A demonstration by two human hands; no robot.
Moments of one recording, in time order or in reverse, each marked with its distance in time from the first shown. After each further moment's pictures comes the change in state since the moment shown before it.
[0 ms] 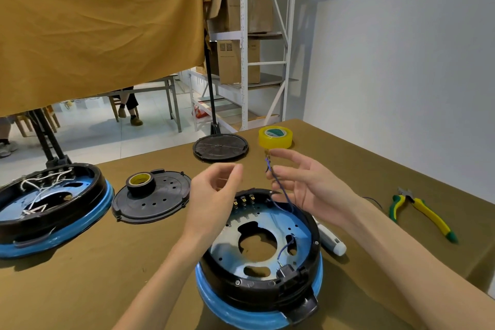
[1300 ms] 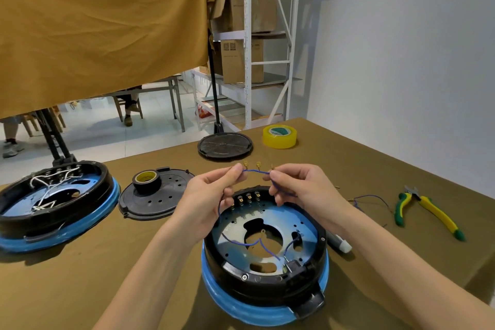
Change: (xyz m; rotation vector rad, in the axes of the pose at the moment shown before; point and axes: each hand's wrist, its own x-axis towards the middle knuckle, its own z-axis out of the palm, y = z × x) left_hand 0.014 0.002 -0.018 -0.517 -0.120 -0.582; right_hand 0.000 0.023 0.012 -0.332 0.154 -0.128
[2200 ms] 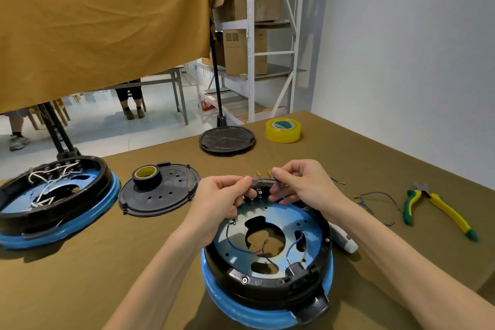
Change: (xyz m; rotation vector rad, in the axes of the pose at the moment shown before) left_hand 0.009 -0.020 0.002 0.332 0.009 0.068; right_hand 0.029 0.021 -0.010 -0.174 0.047 0.075
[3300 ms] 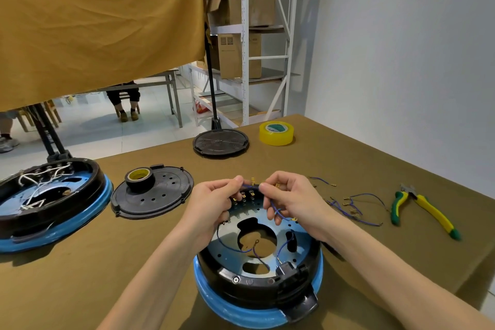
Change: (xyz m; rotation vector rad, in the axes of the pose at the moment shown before) left_hand -0.004 -0.002 0.004 -0.099 0.006 -0.025; right_hand -0.020 0.010 0.009 0.133 -0.099 -0.034
